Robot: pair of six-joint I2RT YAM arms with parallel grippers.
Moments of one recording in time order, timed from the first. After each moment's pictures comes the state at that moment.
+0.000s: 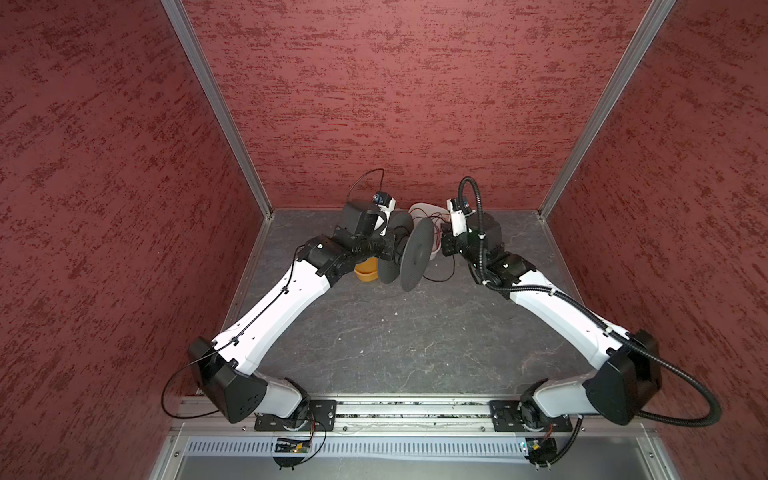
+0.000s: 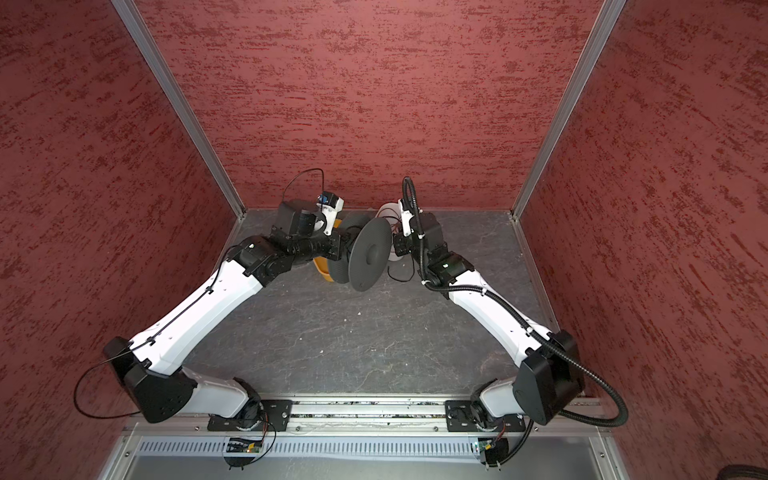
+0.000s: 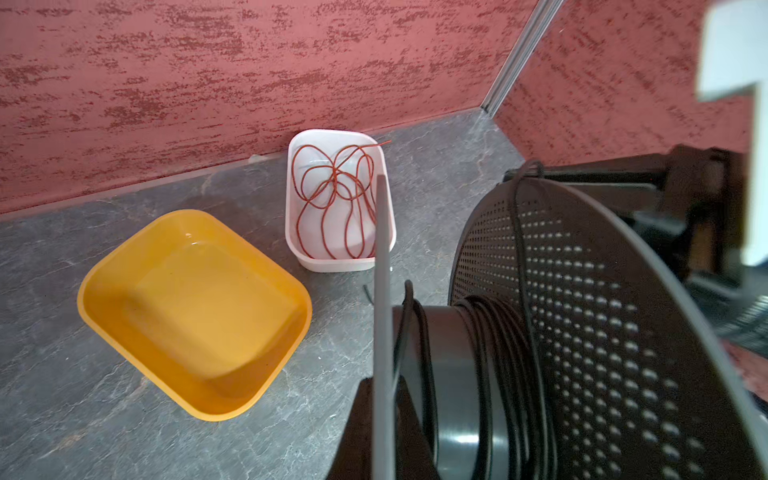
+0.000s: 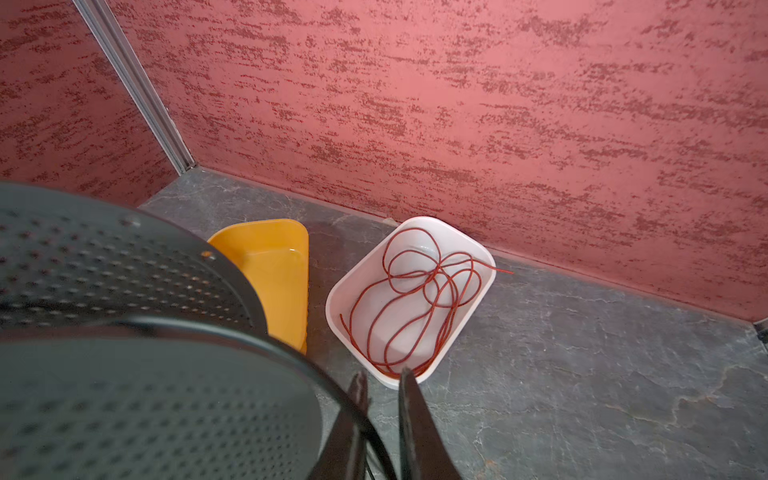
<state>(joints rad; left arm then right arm) -0.60 1.41 1.53 -0.67 0.04 -0.25 0.52 1.42 1.21 -0.13 0.14 0.08</state>
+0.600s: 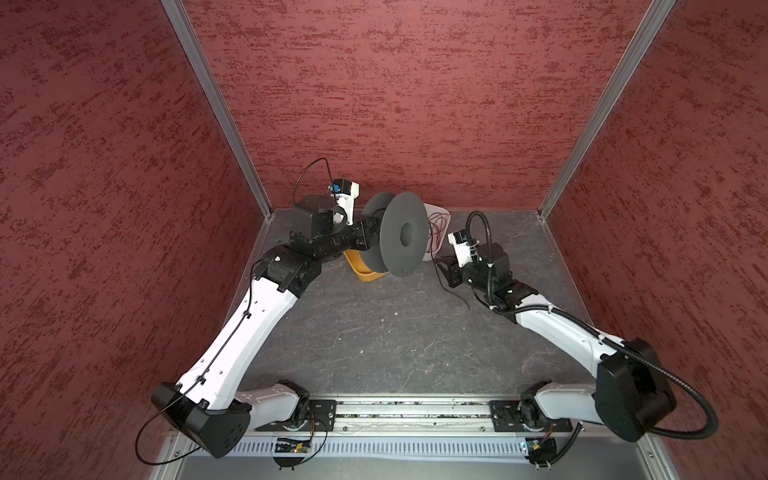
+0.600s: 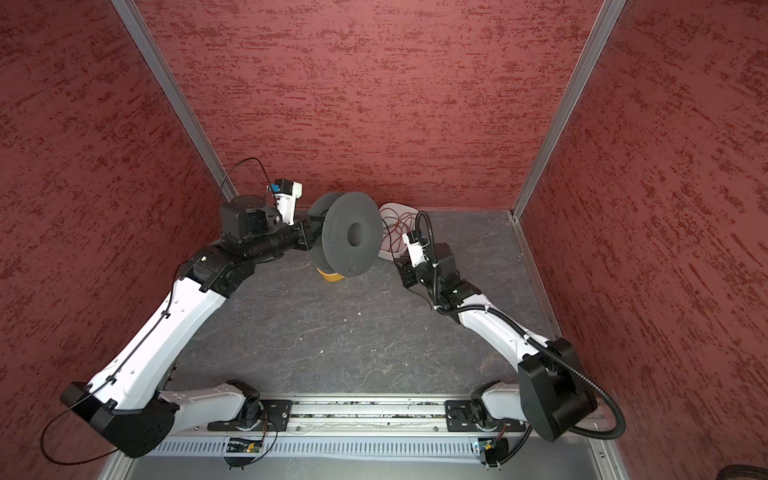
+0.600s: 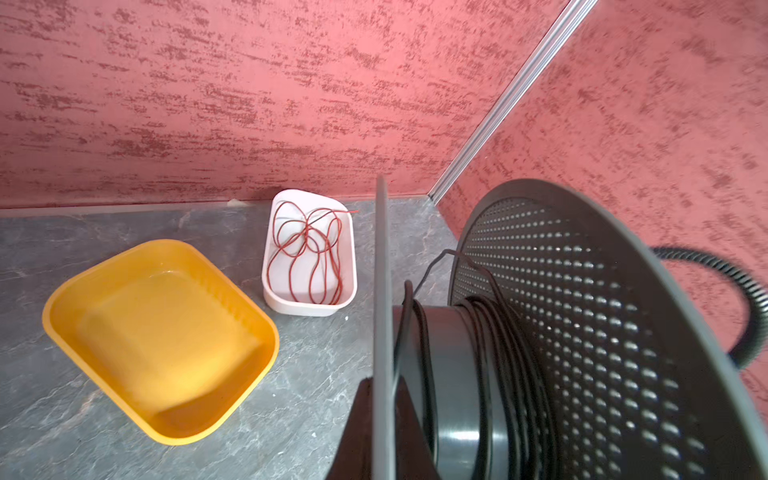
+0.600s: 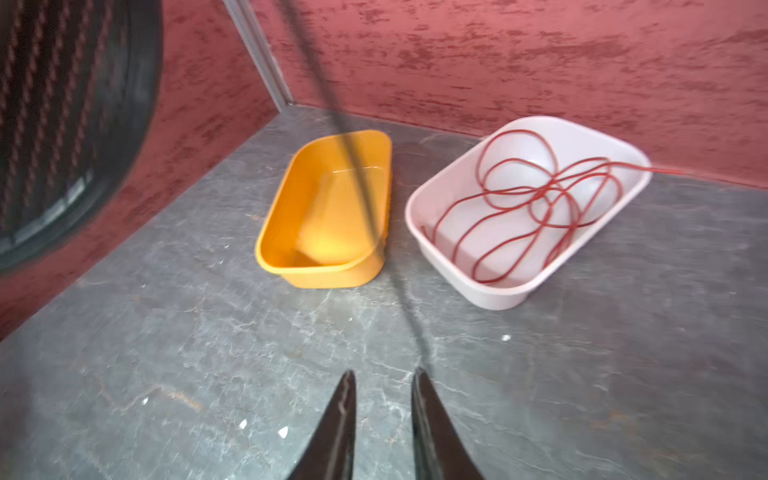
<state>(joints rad) -0.45 1.23 1.45 -0.54 0.23 -0.42 0.45 1.31 0.78 0.15 -0.26 0.16</state>
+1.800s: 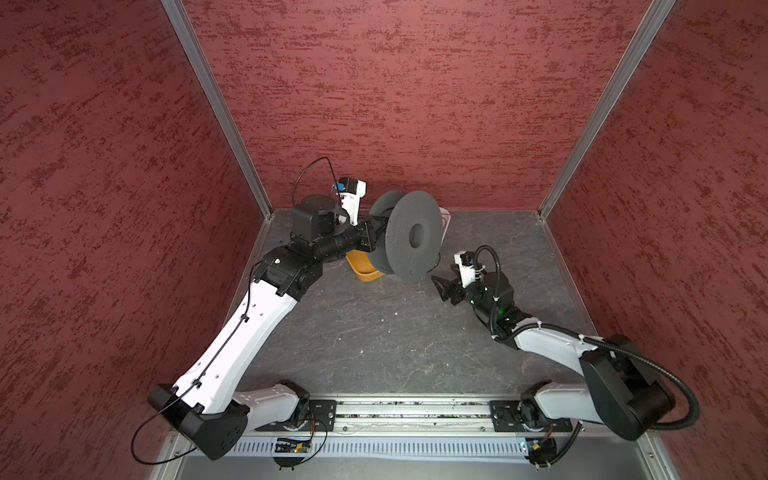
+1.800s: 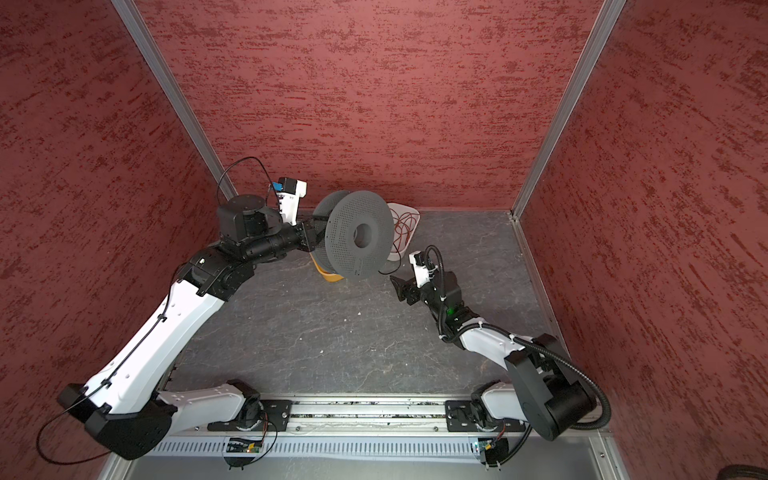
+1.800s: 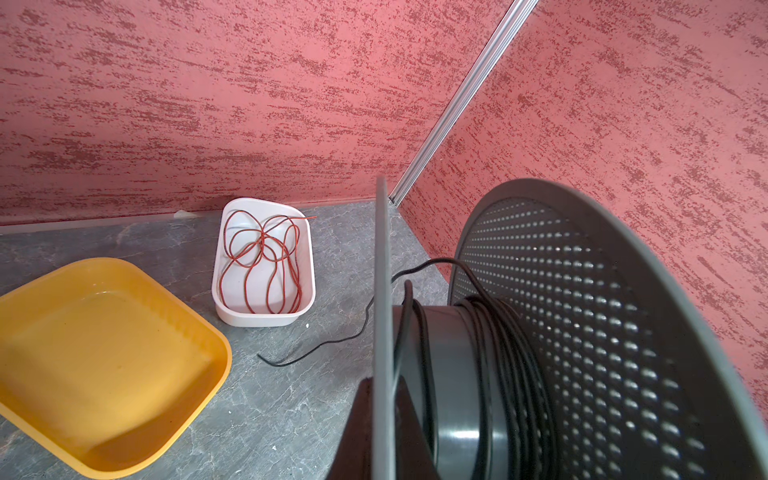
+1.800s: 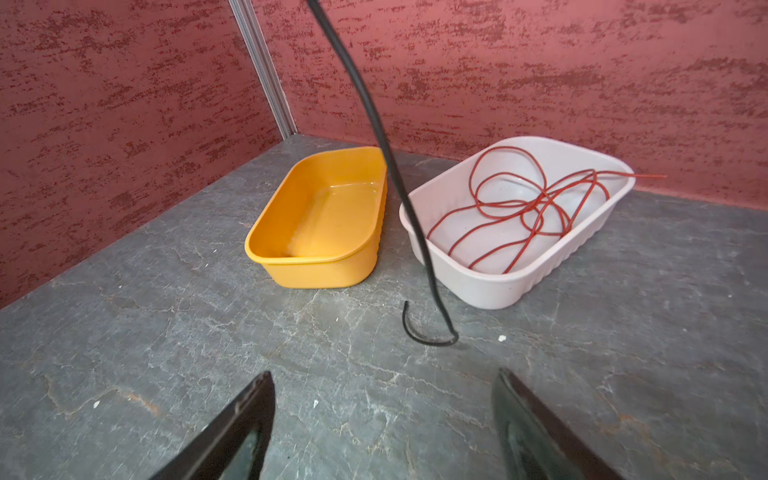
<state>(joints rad) -0.49 1.23 1.47 -0.52 0.29 -0.44 0.46 1.35 0.48 0.67 -0.18 0.14</state>
